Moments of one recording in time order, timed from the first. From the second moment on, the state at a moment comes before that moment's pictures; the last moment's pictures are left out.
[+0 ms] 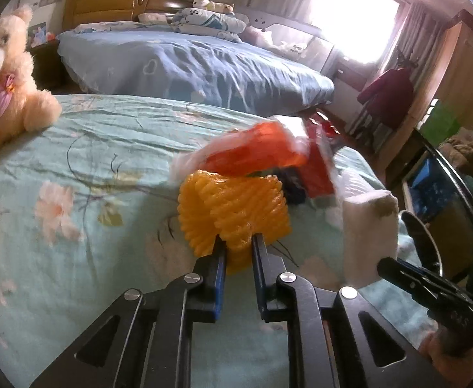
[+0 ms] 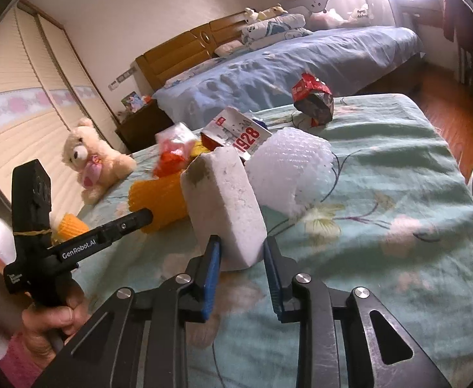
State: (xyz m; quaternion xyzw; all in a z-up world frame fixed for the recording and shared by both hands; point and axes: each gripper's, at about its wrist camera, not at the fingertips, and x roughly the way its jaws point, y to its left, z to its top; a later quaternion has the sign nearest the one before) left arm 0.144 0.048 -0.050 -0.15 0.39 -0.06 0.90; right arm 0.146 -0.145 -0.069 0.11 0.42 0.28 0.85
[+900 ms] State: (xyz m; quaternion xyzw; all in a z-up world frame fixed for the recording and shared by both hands) left arm 0.121 -0.060 -0.037 -0.13 0.40 -0.17 0.89; right arm 0.108 -0.278 -0.061 0.15 0.41 0.17 0.88
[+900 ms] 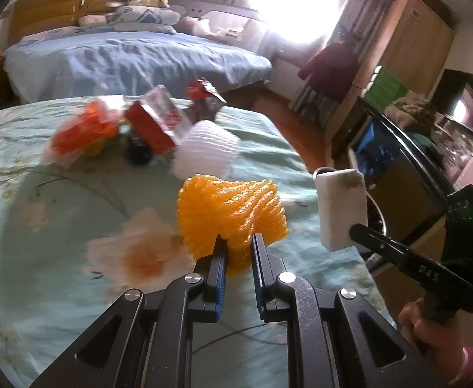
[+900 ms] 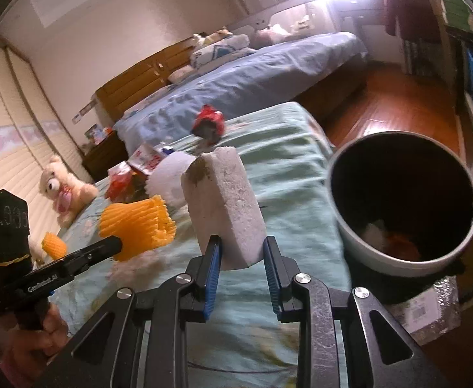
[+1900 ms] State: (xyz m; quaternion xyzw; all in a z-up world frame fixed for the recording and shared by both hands) left arm 0.180 -0.176 -0.042 -0.08 0.40 -0.24 0.88; right arm 0.116 -0.394 -0.074 0.20 0.40 0.07 0.89
